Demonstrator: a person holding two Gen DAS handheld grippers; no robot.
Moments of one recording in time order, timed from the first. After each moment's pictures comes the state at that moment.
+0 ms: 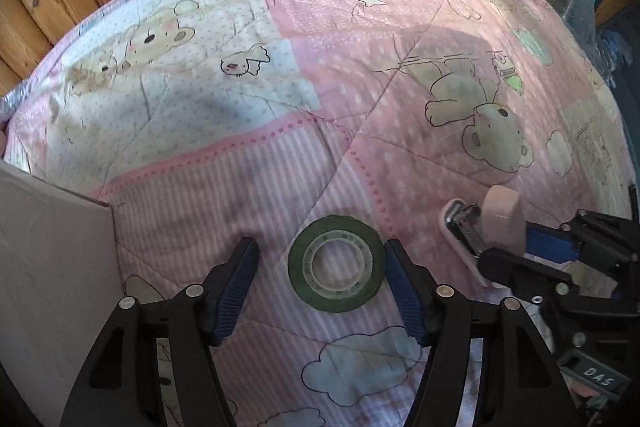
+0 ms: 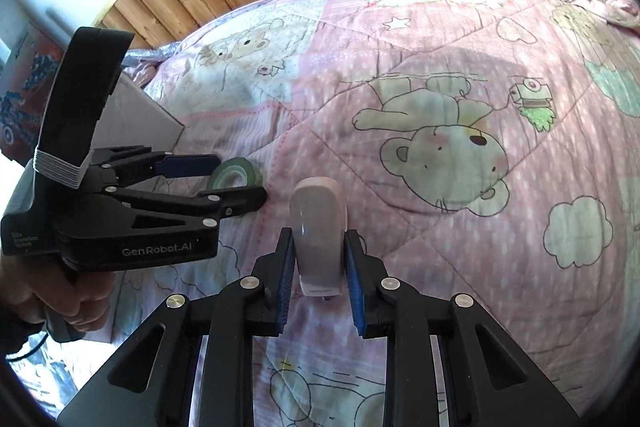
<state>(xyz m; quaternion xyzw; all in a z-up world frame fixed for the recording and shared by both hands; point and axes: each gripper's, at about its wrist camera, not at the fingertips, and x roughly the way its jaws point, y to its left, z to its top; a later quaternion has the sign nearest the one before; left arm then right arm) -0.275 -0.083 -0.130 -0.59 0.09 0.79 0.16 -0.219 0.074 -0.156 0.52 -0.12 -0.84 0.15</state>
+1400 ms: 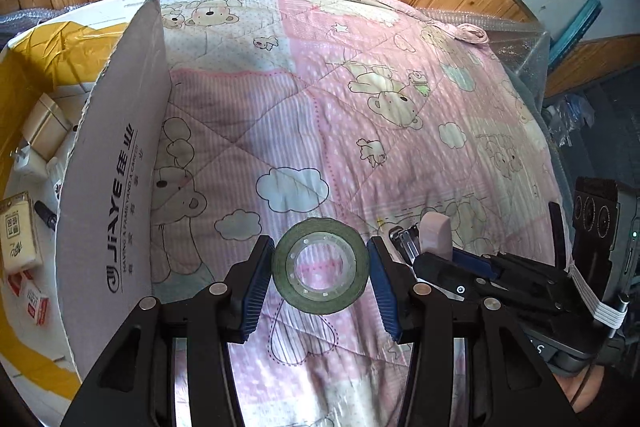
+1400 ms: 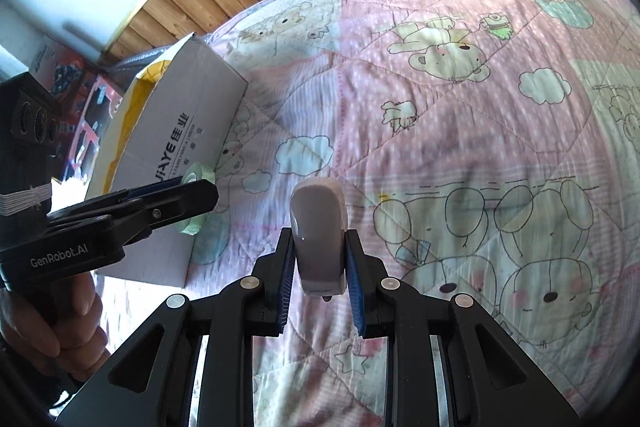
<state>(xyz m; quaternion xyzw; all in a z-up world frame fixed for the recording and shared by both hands) -0.135 -0.142 -0.041 -0.57 -0.07 0.80 0.19 -0.105 0.038 -0.106 0.53 -0.18 -0.82 0.14</state>
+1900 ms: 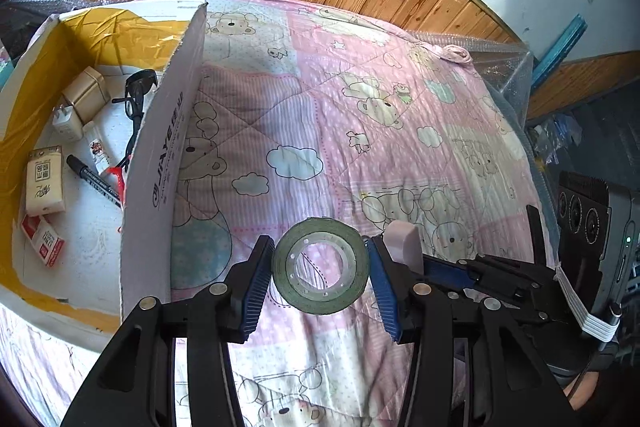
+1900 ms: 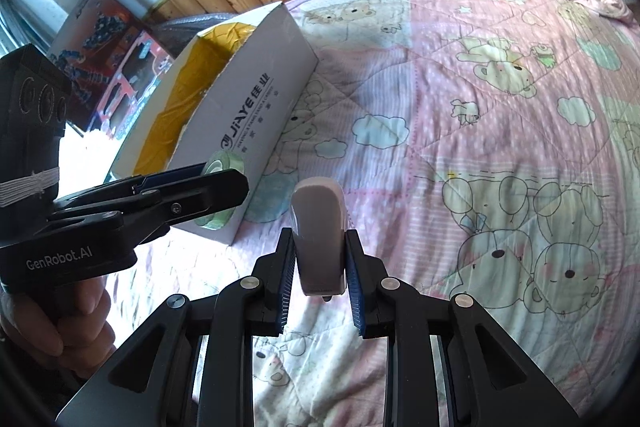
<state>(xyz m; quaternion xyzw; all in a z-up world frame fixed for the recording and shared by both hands) -0.075 -0.176 -0.006 -0.53 -0.11 0.82 0.18 -0.068 -0.016 -0.065 0.52 -0.12 -0.82 0.20</state>
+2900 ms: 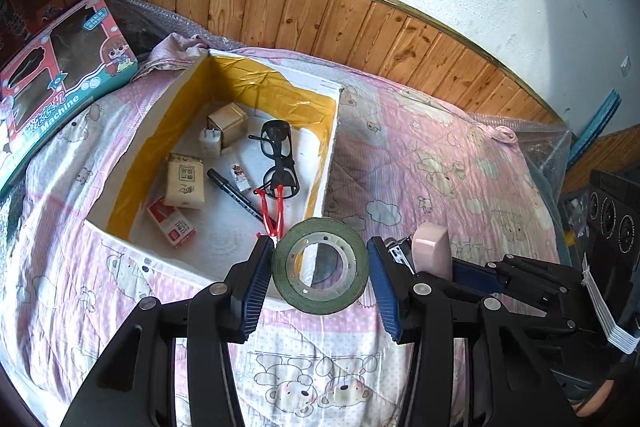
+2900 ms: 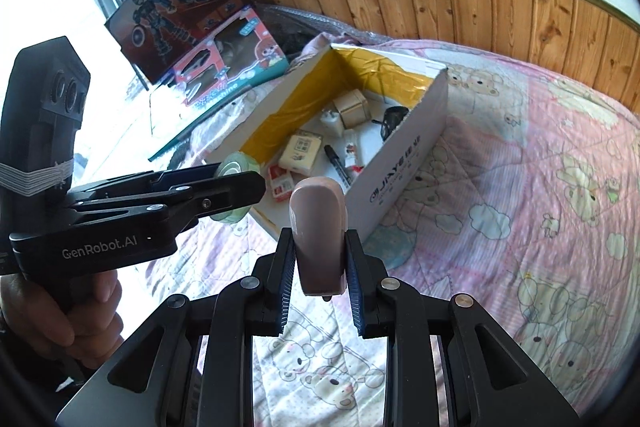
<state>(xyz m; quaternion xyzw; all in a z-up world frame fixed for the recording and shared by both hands) -0.025 -0.290 0.064 -0.47 -0.15 0.87 0.05 -0.072 -0.134 0.023 0.47 -0.02 -0.82 0.33</state>
